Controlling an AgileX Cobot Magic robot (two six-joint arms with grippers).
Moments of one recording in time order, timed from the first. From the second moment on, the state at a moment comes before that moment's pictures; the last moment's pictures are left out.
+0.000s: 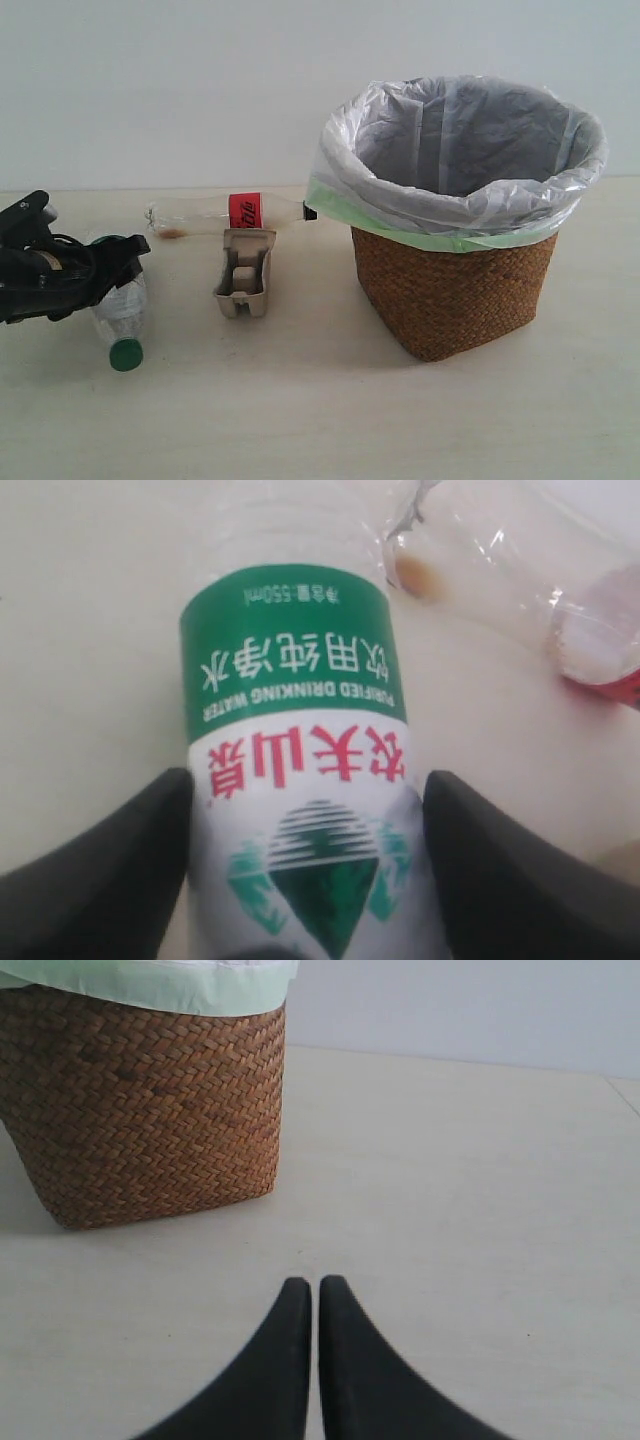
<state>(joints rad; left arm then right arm) -0.13 1.99 -0.87 -0.02 -0.31 -0.52 0.11 0.01 0.00 -0.09 0.37 0.00</state>
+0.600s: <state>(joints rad) -0.12 1.60 -1.02 -0.02 0.03 -0.08 0.11 0.01 0.00 -0.09 0.37 0.00</state>
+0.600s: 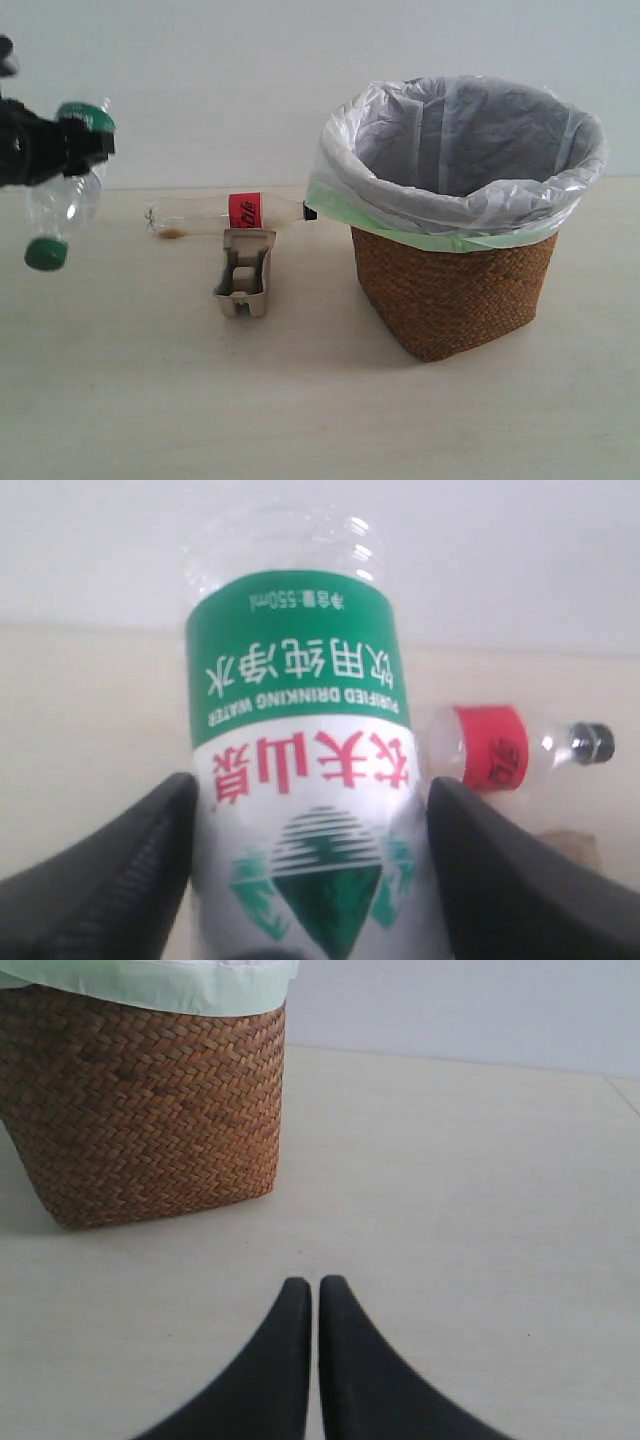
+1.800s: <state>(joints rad) -0.35 1.69 -1.45 -0.85 0.55 0.59 0.11 0.01 0.00 -0.09 0.37 0.00</state>
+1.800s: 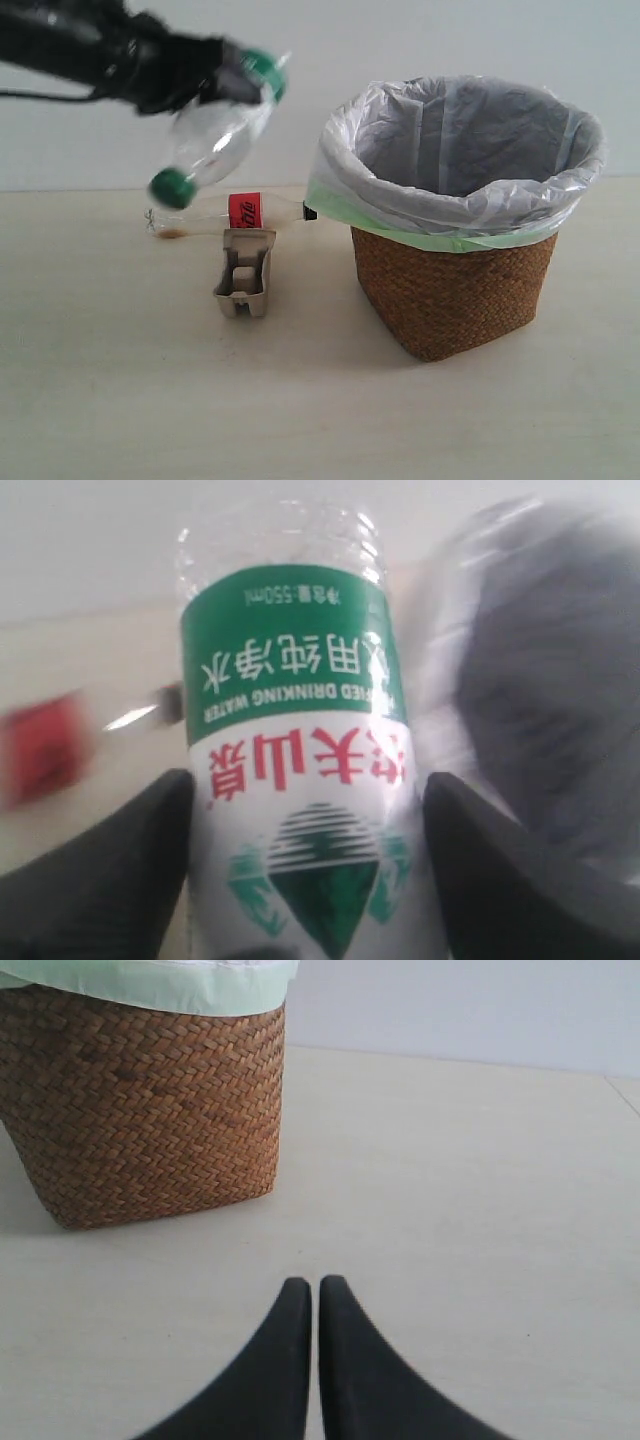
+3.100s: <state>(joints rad) -0.45 1.87 -1.83 -0.27 0.90 0.28 0.11 0.01 0.00 -0.09 0.37 0.00</state>
